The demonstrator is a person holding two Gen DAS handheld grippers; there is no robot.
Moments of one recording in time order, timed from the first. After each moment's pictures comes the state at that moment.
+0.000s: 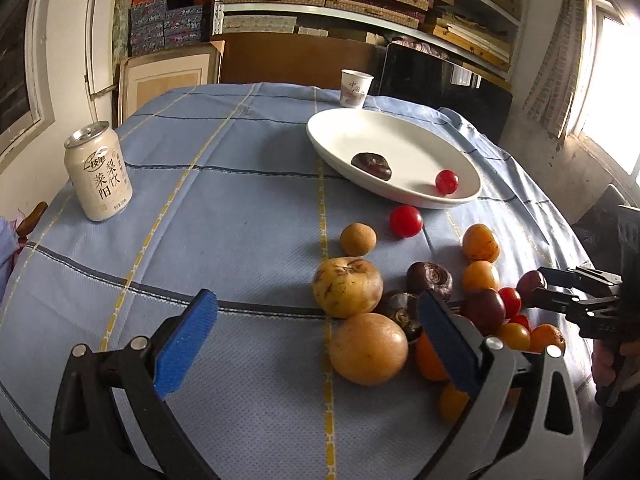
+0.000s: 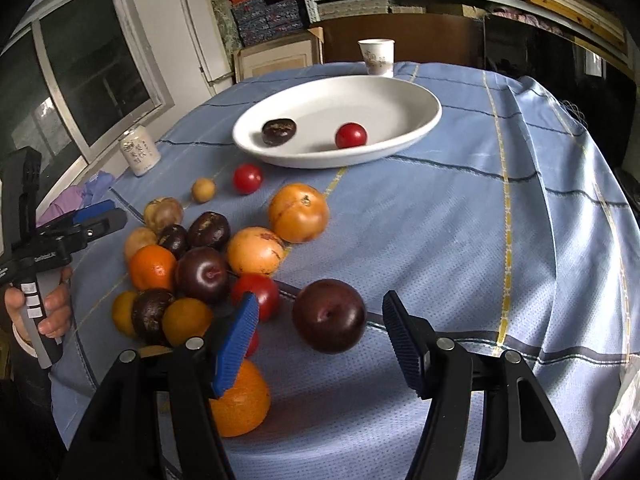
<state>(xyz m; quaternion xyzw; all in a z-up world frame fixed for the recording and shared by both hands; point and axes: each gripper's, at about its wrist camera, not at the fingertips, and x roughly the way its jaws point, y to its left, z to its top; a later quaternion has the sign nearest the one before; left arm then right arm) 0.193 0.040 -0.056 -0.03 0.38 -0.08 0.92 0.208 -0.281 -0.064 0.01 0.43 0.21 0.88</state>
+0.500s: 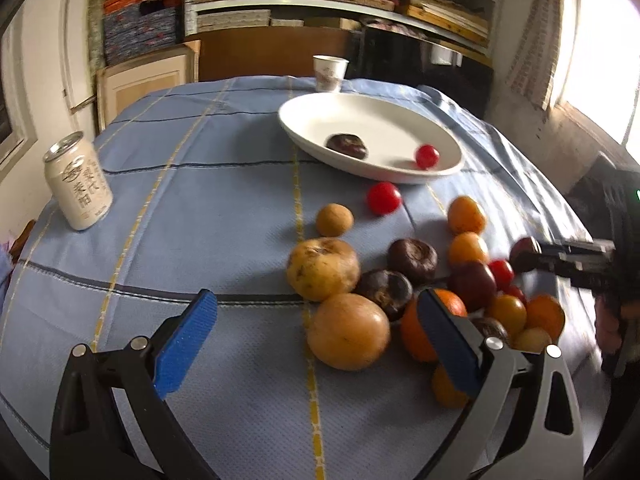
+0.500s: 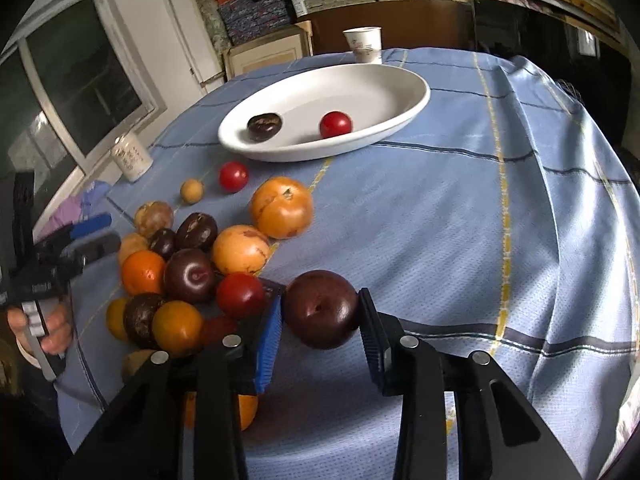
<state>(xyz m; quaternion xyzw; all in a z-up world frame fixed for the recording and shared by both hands) 0.189 0.022 -0.062 0.01 0.39 -0.11 0.91 0.217 -0.294 -0.070 0.04 0.45 0.20 0.87</state>
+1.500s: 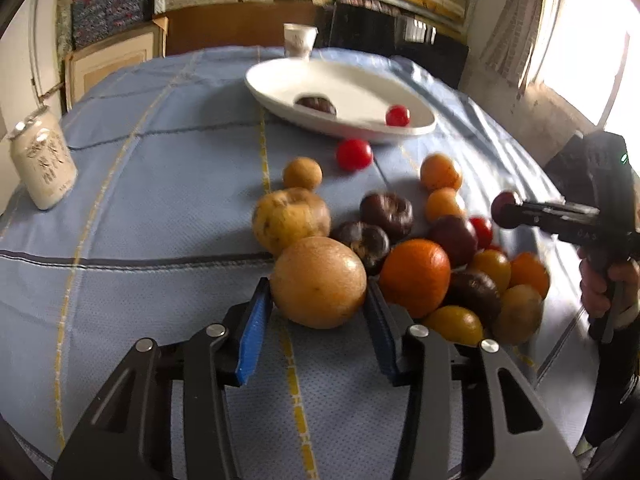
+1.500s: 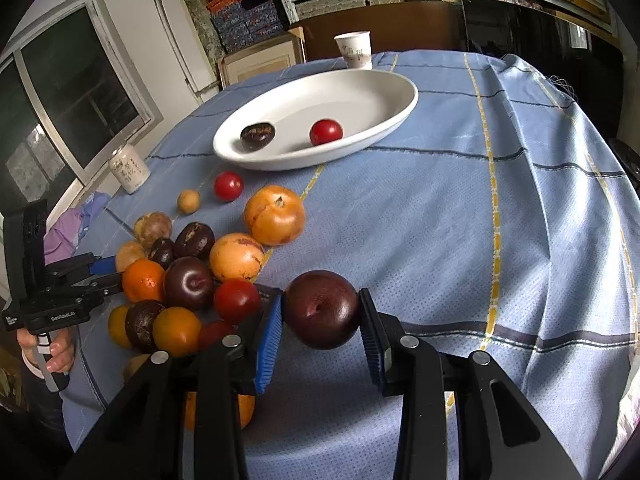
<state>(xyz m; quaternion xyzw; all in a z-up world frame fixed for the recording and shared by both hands) 0.184 0.022 -0.077 0.00 0.42 -0.17 0.89 0.212 -0.299 -0.065 0.06 0.43 0.20 0.88</state>
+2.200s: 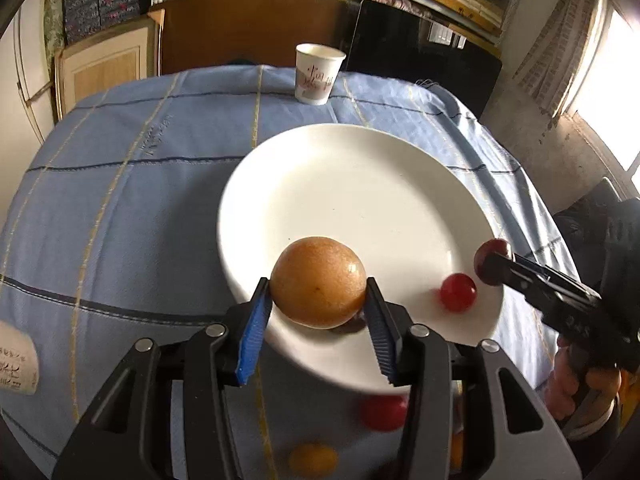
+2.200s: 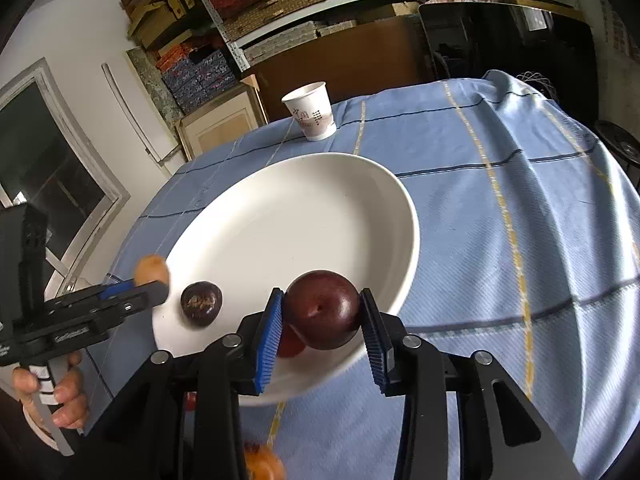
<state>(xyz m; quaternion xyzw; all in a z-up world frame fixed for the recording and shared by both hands) 0.401 -0.021 -0.040 -0.02 0.47 -0.14 0.87 0.371 -0.281 -0.048 0.14 0.40 0.15 0.89</state>
